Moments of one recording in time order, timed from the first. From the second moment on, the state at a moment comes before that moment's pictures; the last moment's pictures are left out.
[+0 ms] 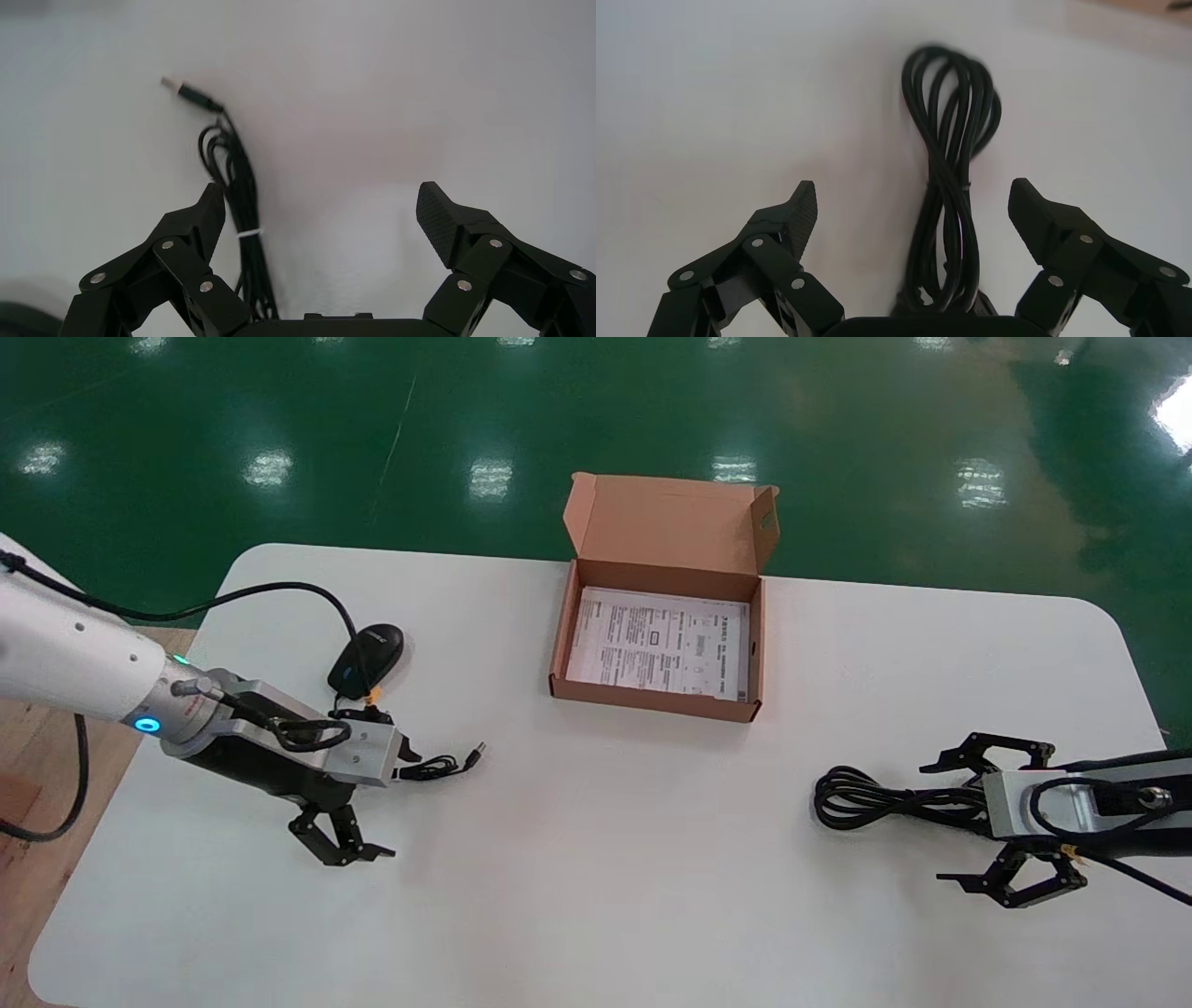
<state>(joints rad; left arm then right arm) -1.76 1.10 0.92 -0.31 1.65 1.44 0.41 1.57 -0.75 -0.66 0.50 -1.61 -1.46 -0.58</state>
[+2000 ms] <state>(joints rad) -1.79 1.18 0.92 -0.06 1.67 1.27 0.58 1.68 -0.89 -0.69 0.16 -1.68 -1.35 -0.76</state>
